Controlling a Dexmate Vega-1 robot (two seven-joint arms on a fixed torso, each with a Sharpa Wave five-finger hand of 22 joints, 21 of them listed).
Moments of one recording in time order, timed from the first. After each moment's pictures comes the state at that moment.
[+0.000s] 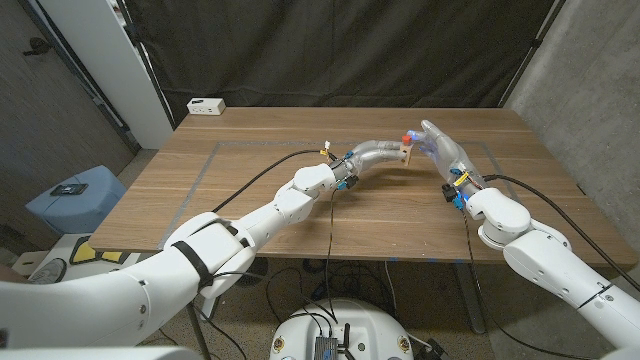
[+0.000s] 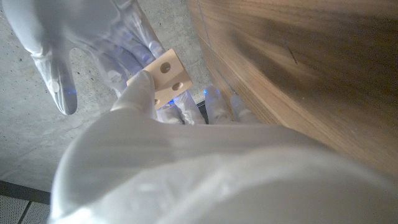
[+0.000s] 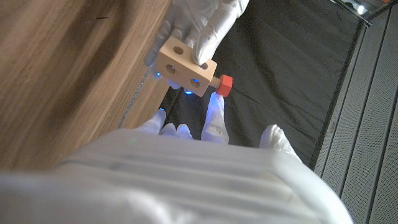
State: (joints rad) left arm 0.39 0.05 0.76 -0.69 -0.35 -0.48 -0.42; left_hand 0.82 0.10 0.37 -0.15 0.20 0.77 -0.17 0.20 0.19 0.70 -0.20 0.22 0.46 0.43 -0.05 0.23 0.21 0.17 0.13 0.23 0.19; right arm -1.23 -0.78 -0.21 -1.98 0.57 0.04 -0.24; right_hand 0.21 0.07 0.28 -0.06 0.19 0.53 -0.01 0.20 0.17 -0.12 0.10 0.18 0.18 -0.17 0.14 0.19 0.20 0.03 0.08 0.19 0.17
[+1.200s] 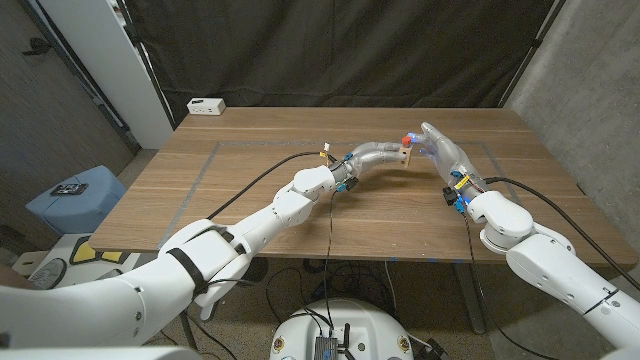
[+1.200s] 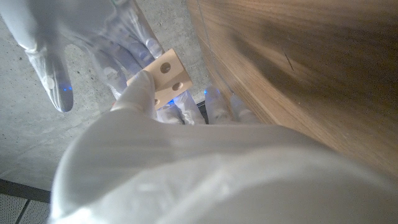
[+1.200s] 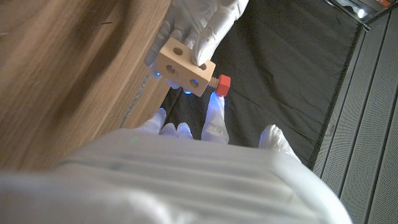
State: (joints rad) left arm 0.43 0.07 0.76 -0.76 -0.36 -0.44 -0.40; left_hand 0.82 0.11 0.38 -0.15 0.20 0.77 -0.17 0.20 0.19 0.70 -0.20 0.22 0.46 0.43 -0.05 0.23 0.21 0.17 0.13 0.23 0.19; right arm -1.26 -0.79 -0.20 -2.01 0.56 0.03 -0.25; right_hand 0.20 0.08 0.28 -0.06 0.19 0.55 -0.01 0.20 0.17 -0.10 0.09 0.19 0.18 -0.17 0.14 0.20 0.20 0.04 0.07 0.19 0.17
